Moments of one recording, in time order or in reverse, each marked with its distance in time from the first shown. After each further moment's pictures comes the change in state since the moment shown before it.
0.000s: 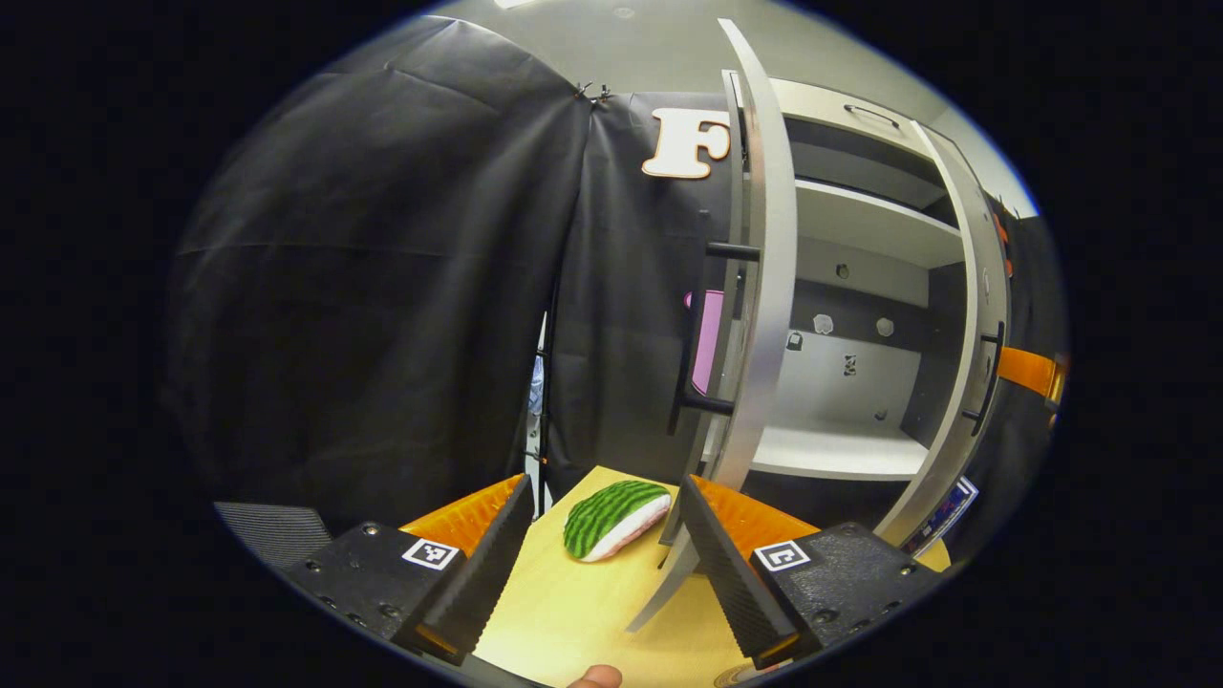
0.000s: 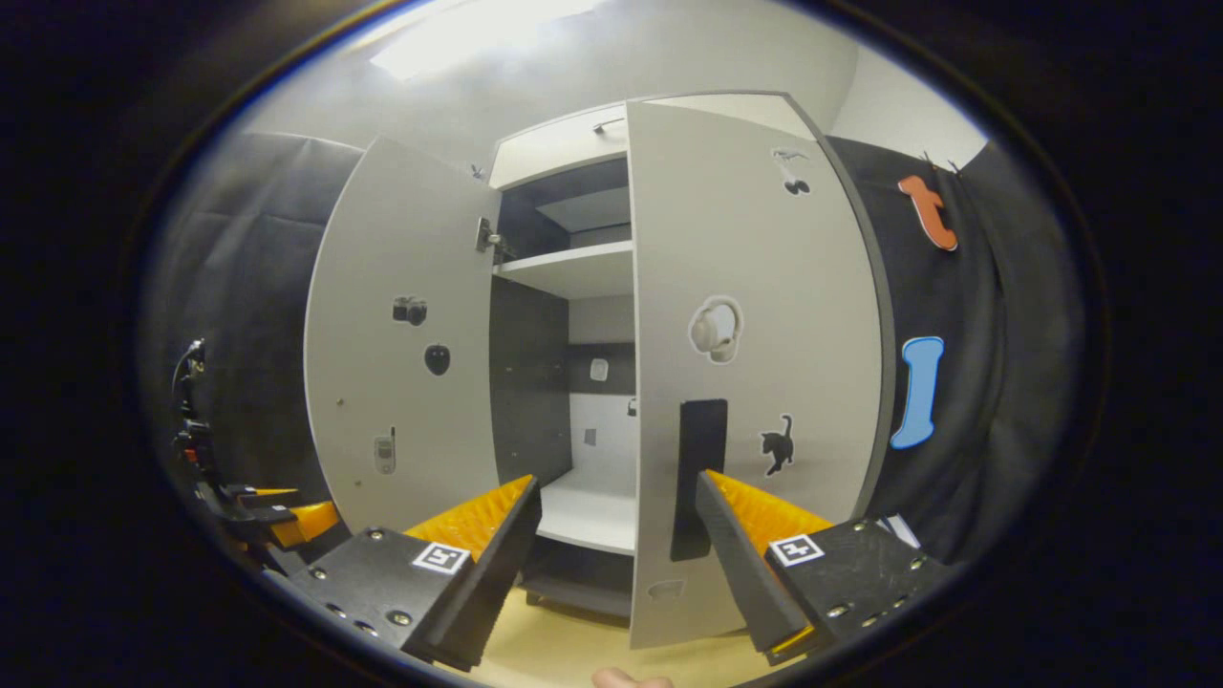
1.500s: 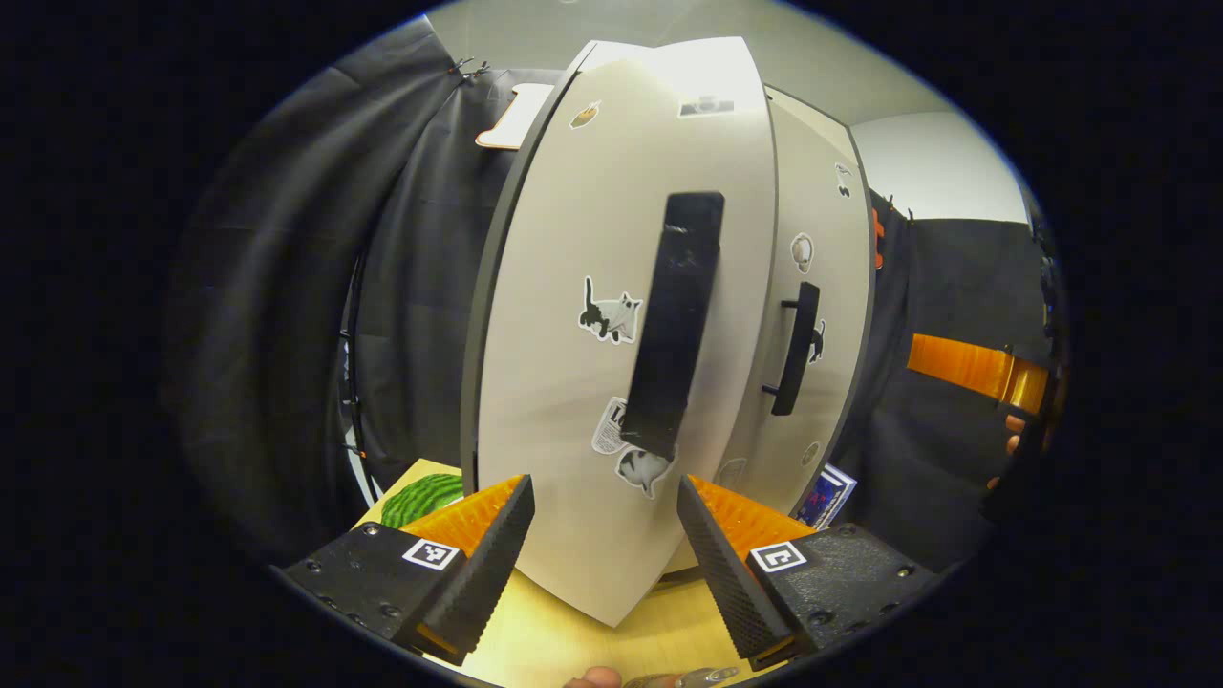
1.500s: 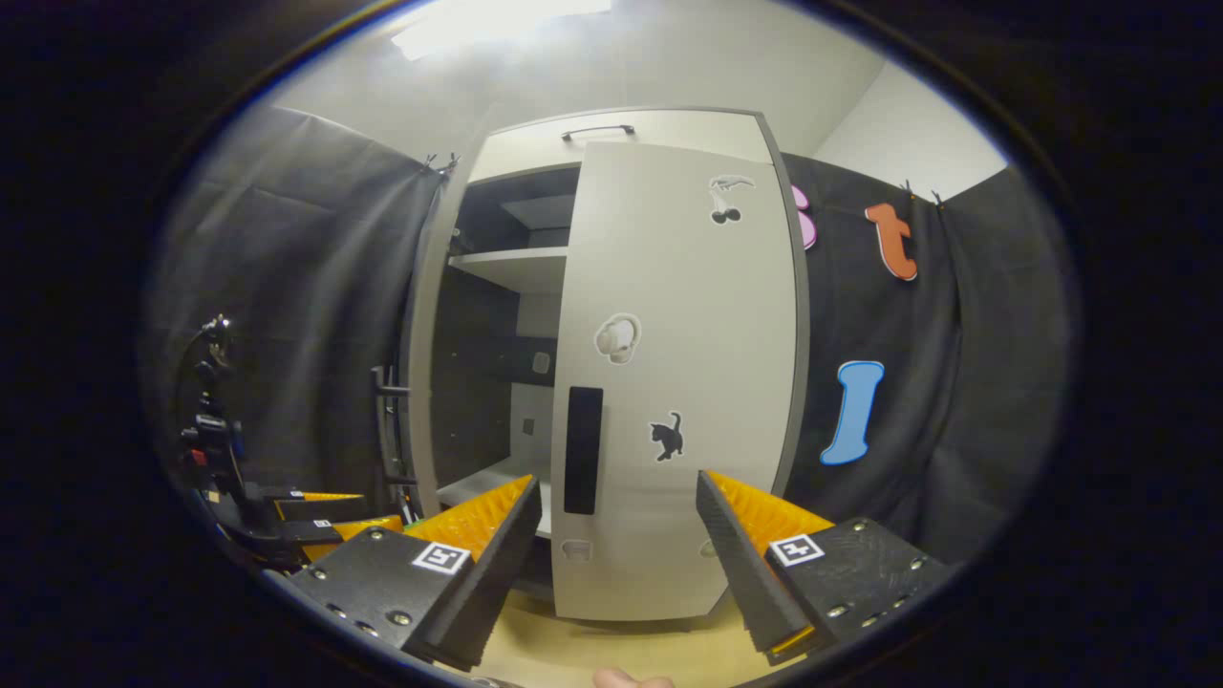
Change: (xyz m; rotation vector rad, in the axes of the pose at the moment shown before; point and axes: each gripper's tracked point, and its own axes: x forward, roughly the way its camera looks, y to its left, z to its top) left arm 0.015 -0.198 -0.023 -0.023 0.035 -0.496; right arm -0.045 -0.067 0.010 -0.119 -0.003 -0.142
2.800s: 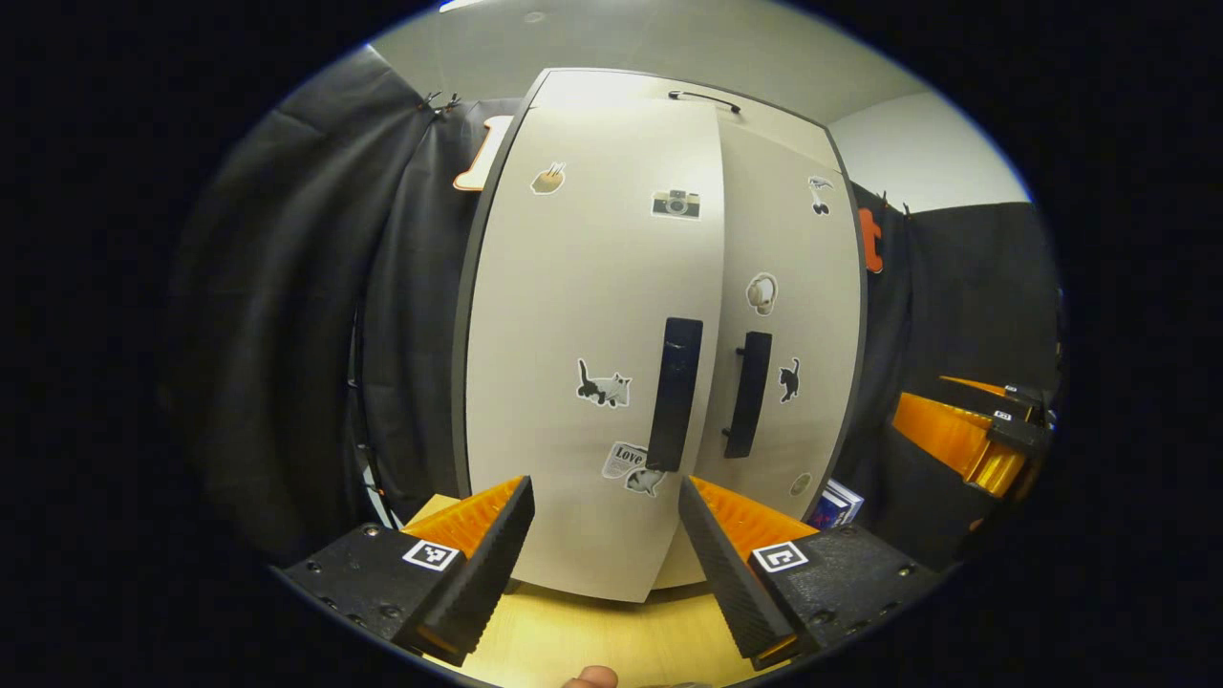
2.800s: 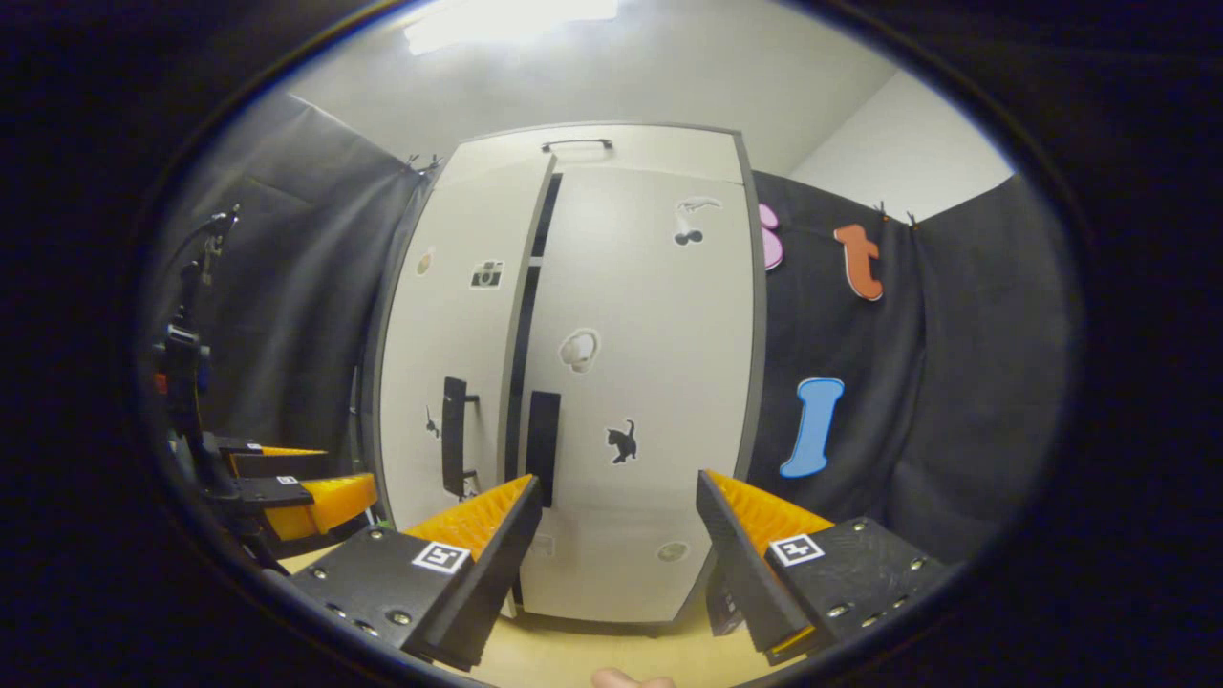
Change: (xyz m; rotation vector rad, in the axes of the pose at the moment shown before) left arm -0.005 -0.039 0.060 0.103 -0.057 0.074; right arm -0.014 -0.033 0.014 -0.007 -0.060 -0.111
